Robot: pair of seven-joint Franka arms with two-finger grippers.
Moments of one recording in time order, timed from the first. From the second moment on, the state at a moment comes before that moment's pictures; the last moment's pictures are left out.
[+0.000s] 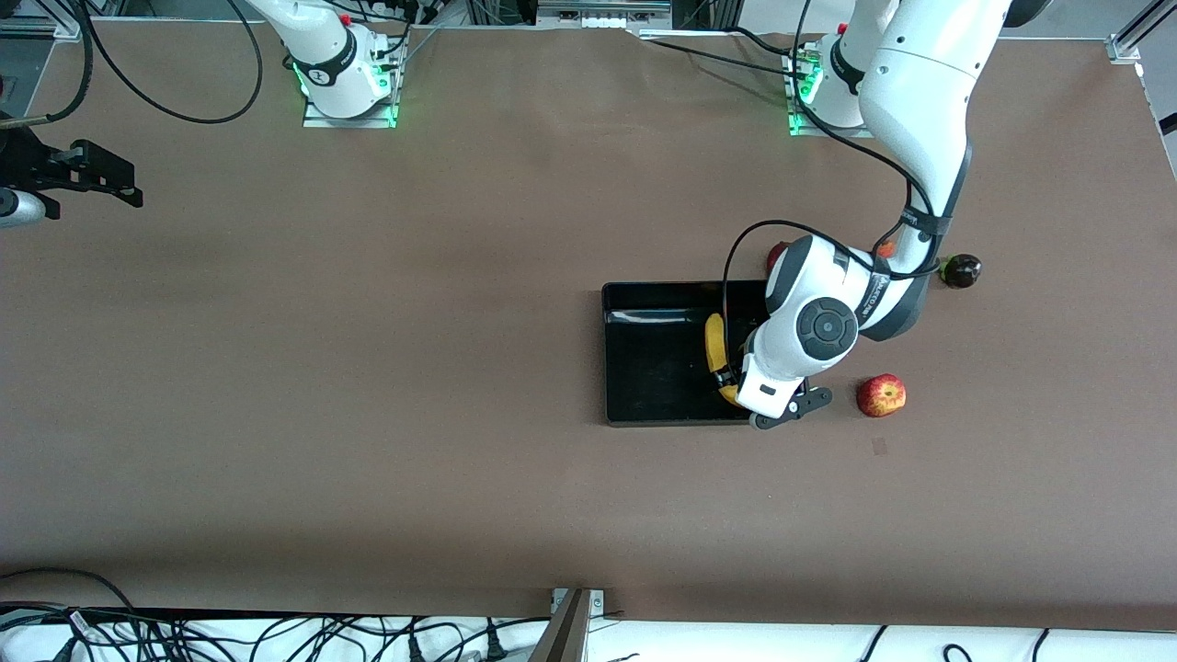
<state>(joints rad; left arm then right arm) -0.33 0.69 -0.05 -1.61 -0.10 2.22 -0.73 -0.04 -0.01 -0.01 -1.62 -0.03 1.52 -0.24</state>
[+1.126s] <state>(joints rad) -0.35 0.73 -0.04 -1.62 -0.09 2.29 -0.80 -0.04 -0.01 0.00 -1.62 -0.03 1.52 -0.24</state>
